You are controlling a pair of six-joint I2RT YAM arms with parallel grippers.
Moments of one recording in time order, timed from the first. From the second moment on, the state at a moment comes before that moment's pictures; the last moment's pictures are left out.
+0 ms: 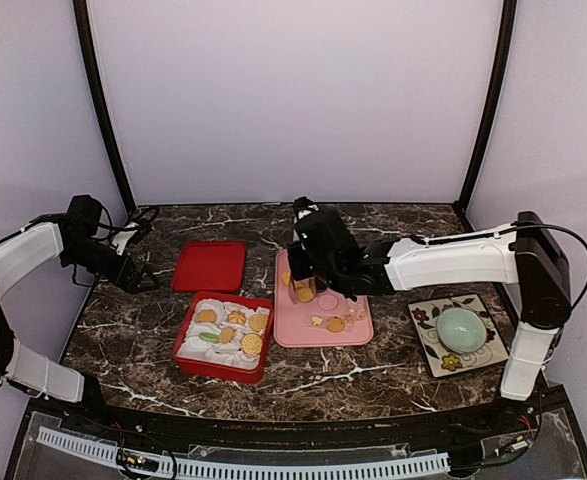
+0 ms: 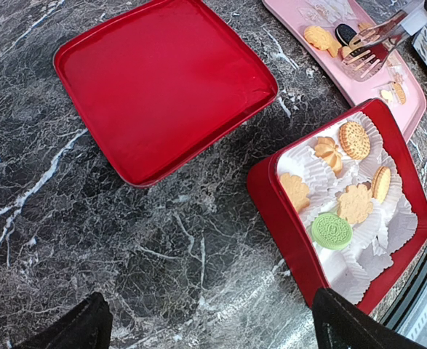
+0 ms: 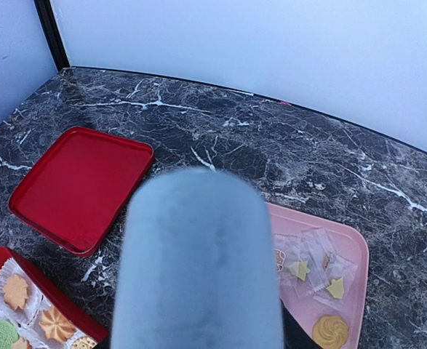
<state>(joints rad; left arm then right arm) 0.07 1.31 0.98 -0.84 0.52 0.51 1.03 1.85 1.31 -0.01 0.56 0.31</state>
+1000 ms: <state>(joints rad) 0.07 1.31 0.98 -0.84 0.52 0.51 1.01 1.79 1.22 0.01 0.55 0.38</state>
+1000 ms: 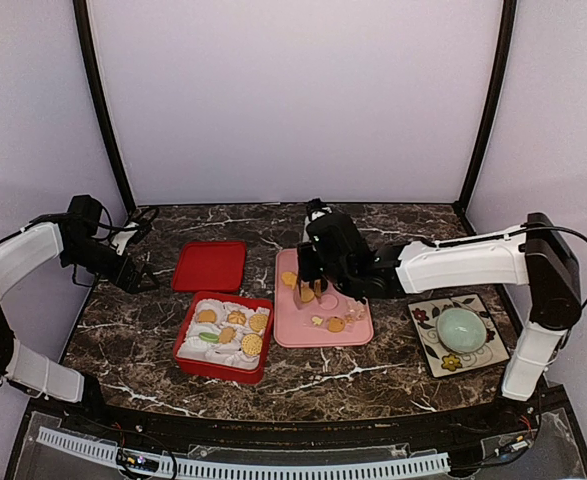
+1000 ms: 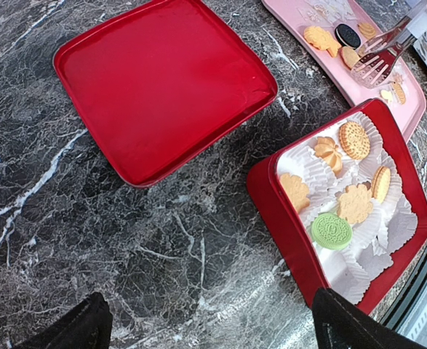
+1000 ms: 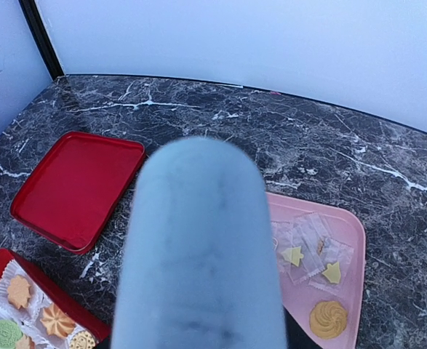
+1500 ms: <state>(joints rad) 0.07 1.31 0.98 -0.84 0.52 0.51 0.99 1.87 1.30 0.03 0.54 0.33</state>
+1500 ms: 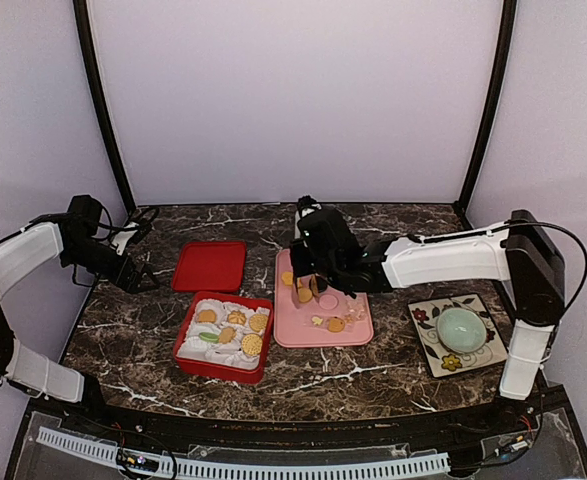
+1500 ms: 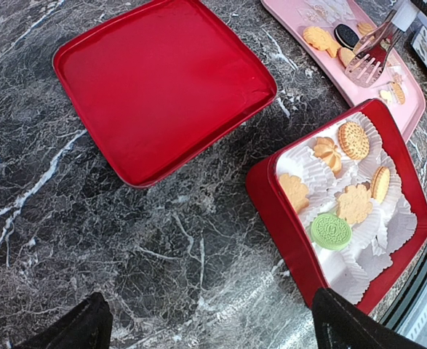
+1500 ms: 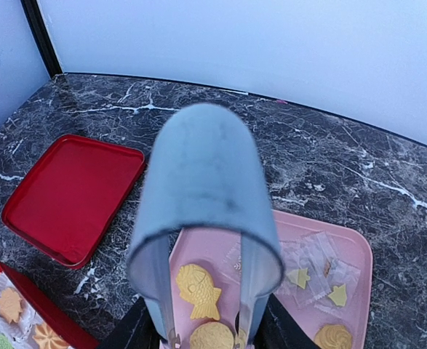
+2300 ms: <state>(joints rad) 0.07 1.31 0.98 -0.84 0.53 0.51 1.05 1.94 1.39 0.02 0.62 0.24</state>
